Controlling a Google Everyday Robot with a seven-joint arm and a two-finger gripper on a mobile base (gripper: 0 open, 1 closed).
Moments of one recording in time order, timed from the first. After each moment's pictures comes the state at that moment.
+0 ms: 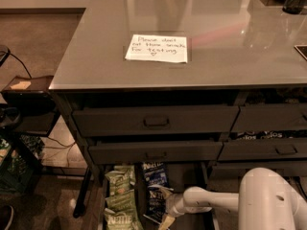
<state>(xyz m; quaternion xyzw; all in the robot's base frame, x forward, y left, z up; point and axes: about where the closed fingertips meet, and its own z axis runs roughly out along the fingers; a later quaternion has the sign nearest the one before) 0.470 -0.031 0.136 -0.66 0.67 0.20 0.27</state>
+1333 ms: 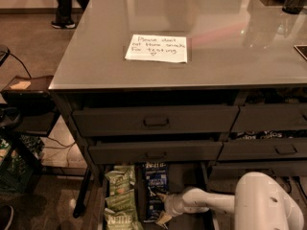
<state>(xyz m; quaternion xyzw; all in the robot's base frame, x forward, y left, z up) 0.476 -0.024 0.112 -0.66 0.67 0.21 0.27</state>
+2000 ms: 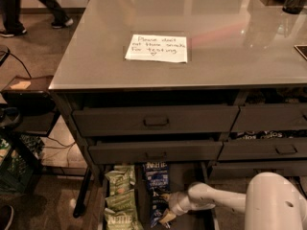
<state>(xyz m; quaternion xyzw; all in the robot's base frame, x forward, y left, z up) 0.467 -0.036 0.146 -0.65 0.67 0.24 0.26</state>
